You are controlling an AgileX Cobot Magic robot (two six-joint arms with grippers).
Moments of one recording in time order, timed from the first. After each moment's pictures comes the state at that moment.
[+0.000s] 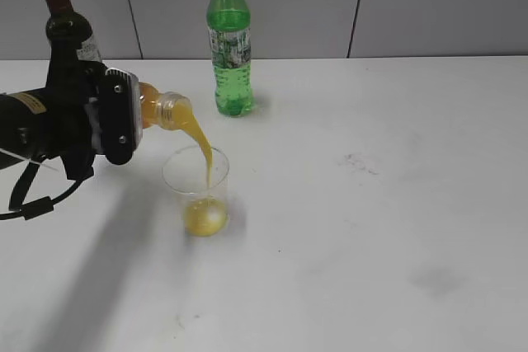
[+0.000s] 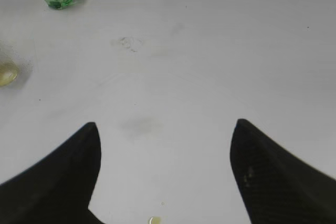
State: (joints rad) left arm -0.46 1.65 -0.63 -0.32 -0.51 1.71; right arm 0.13 -0.01 -0.50 0.08 1.04 -0.06
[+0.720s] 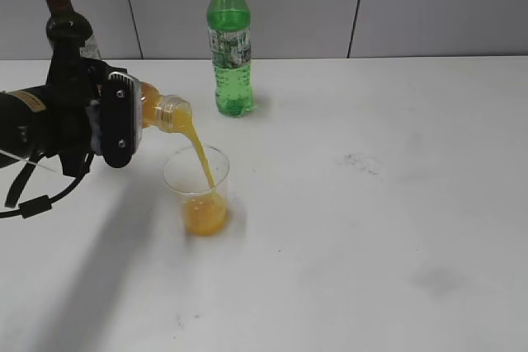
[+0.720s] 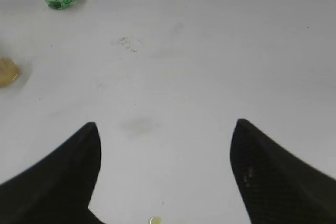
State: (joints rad) left arm -0.46 1.65 -0.63 -0.32 -0.53 1.79; right arm 0.13 -0.01 -0.50 0.08 1.04 -0.06
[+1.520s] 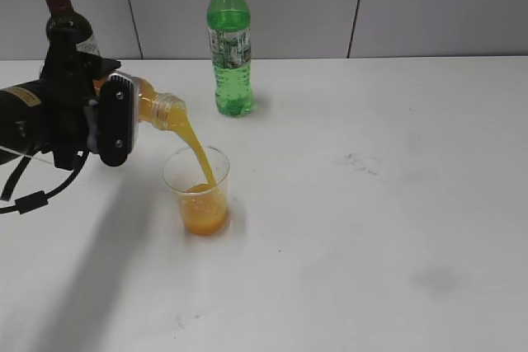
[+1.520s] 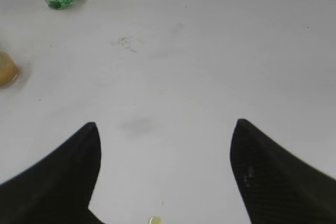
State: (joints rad) left arm -0.46 1.65 -0.63 -0.38 -0.57 1.92; right arm 0.13 -0.01 -0.50 0.08 1.04 -0.06
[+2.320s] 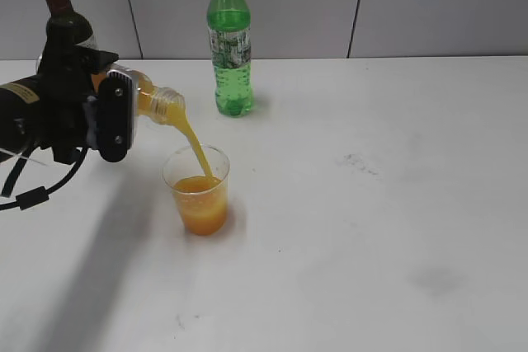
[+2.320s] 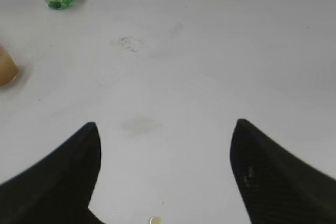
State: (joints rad) left arm -0.46 1.65 -0.63 -0.39 -0.61 1.93; right arm 0.13 -0.01 -0.50 0.08 1.04 -0.06
